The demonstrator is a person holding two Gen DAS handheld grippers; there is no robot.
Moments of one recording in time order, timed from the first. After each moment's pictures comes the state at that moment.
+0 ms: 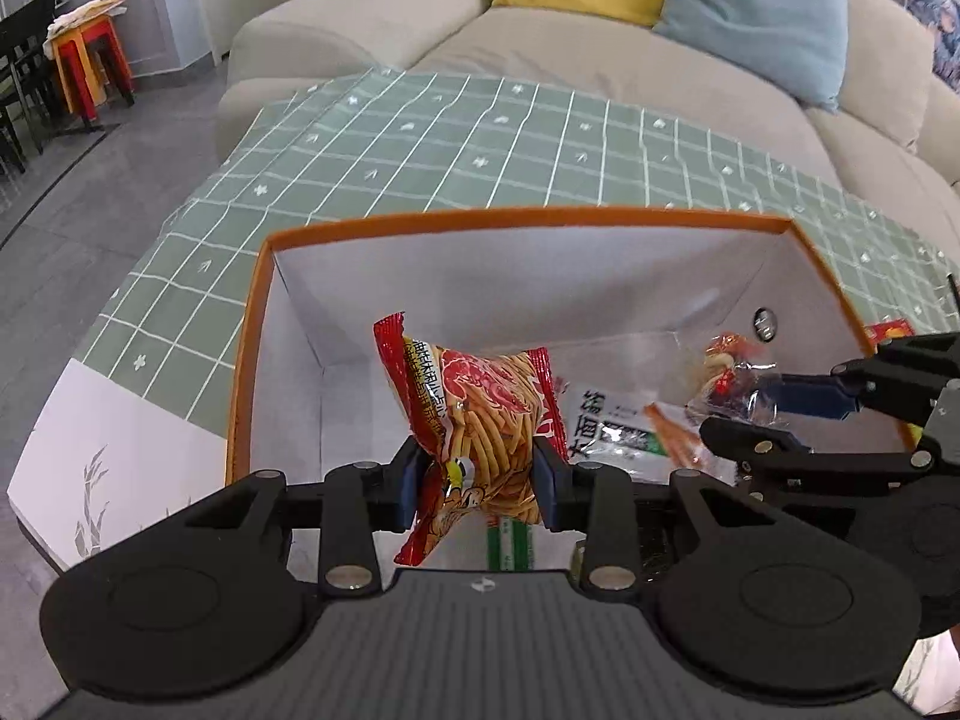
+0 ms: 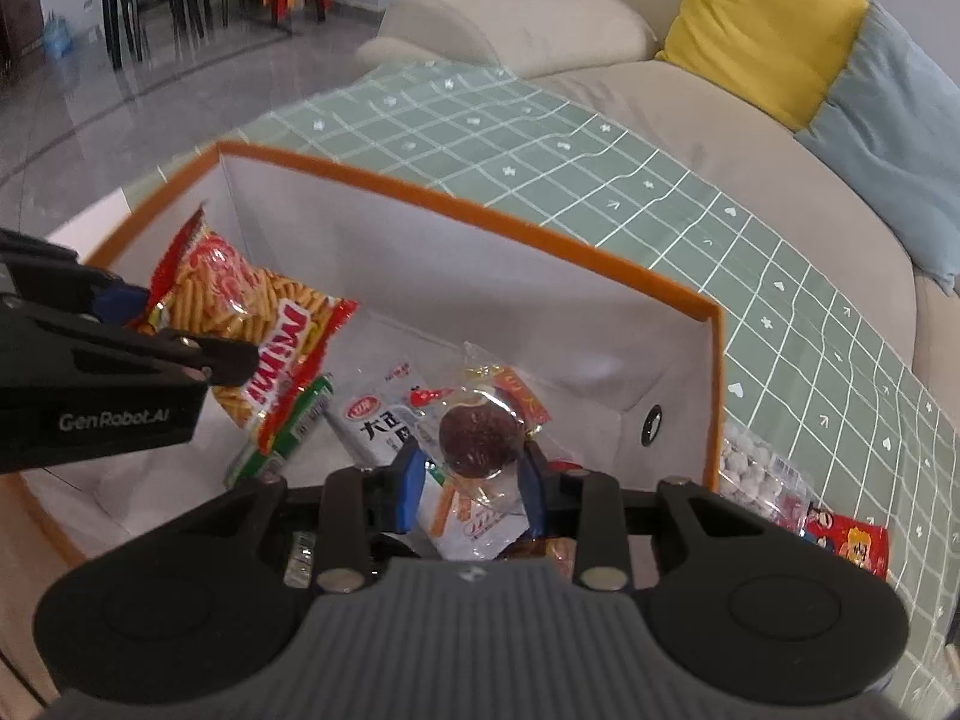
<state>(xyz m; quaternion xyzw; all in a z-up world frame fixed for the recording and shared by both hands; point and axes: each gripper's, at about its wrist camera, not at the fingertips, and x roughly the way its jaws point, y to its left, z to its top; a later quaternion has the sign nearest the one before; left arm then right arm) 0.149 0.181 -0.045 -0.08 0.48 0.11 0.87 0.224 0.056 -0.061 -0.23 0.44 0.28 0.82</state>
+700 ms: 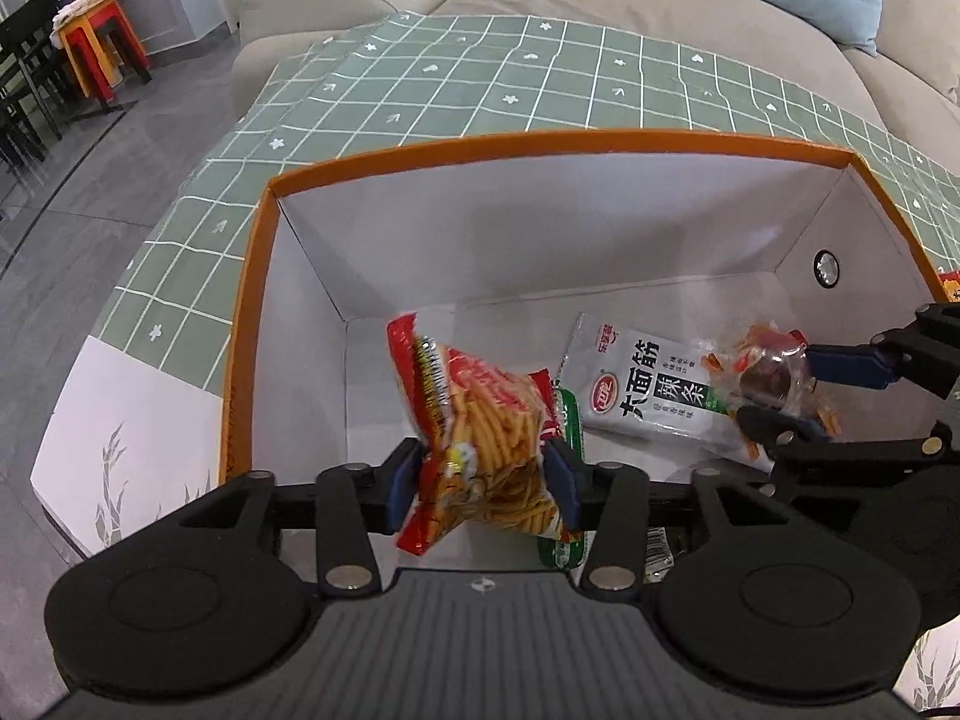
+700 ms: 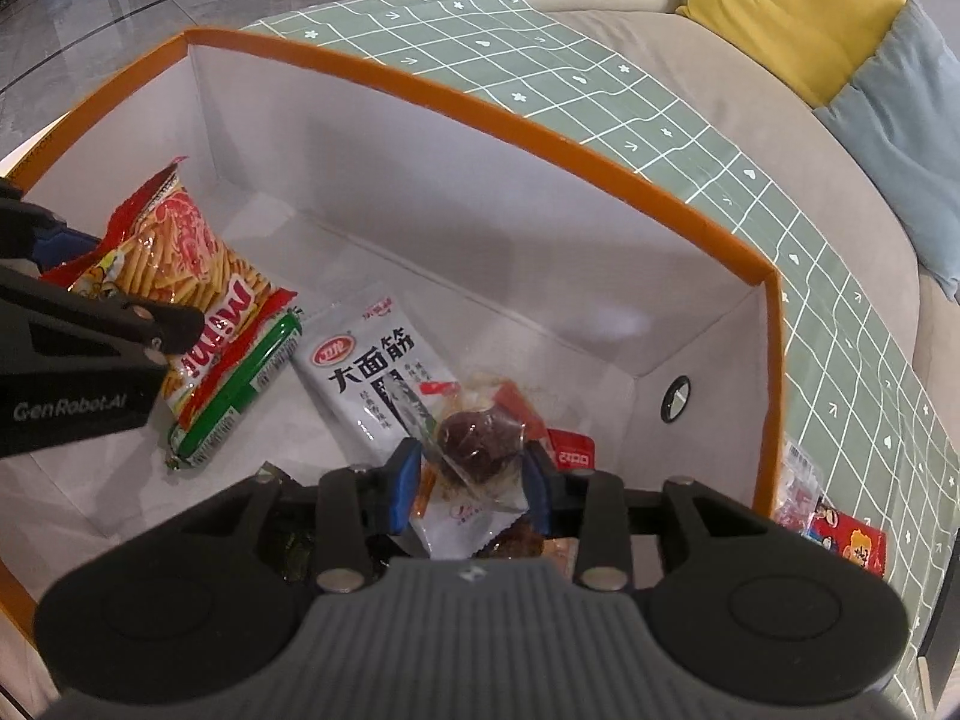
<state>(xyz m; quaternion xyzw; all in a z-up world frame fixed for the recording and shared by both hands) 0.157 0.181 -0.064 -0.05 0.52 0.14 0.84 0.235 0.074 -0.095 -0.28 0.47 0.26 0.80</state>
